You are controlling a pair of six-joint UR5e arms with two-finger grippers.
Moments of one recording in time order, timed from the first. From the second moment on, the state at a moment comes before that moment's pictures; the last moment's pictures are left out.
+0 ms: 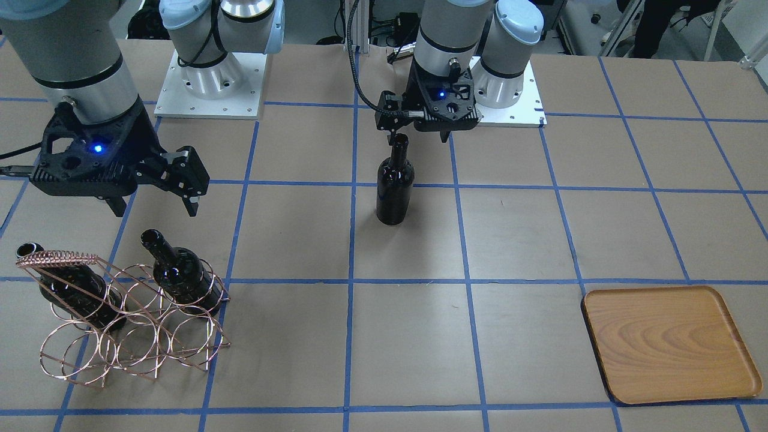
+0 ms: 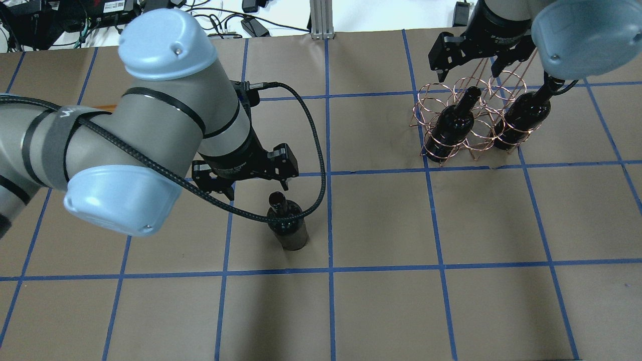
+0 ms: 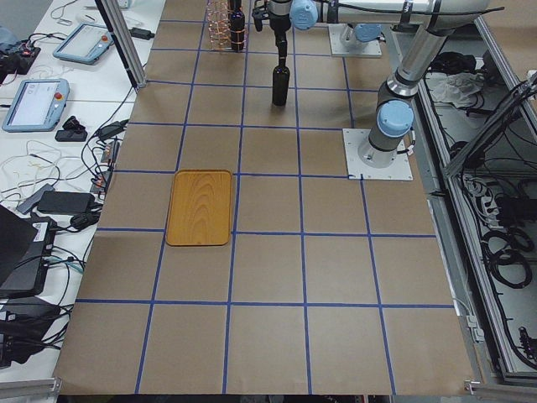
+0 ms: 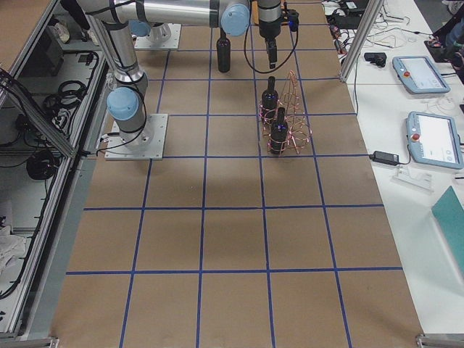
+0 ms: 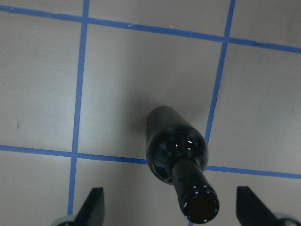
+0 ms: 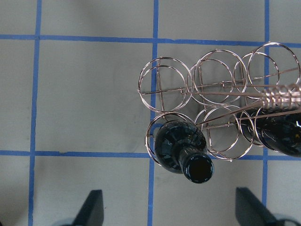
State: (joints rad) left arm -1.86 -1.52 -1.81 -1.41 1.51 -0.43; right arm 1.56 -1.47 1.54 -1.80 -1.59 -0.05
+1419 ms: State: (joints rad) left arm -1.92 -1.59 -1.82 -1.37 1.57 -0.49; right arm 1.55 -1.49 1.55 -1.65 -1.58 -0.06
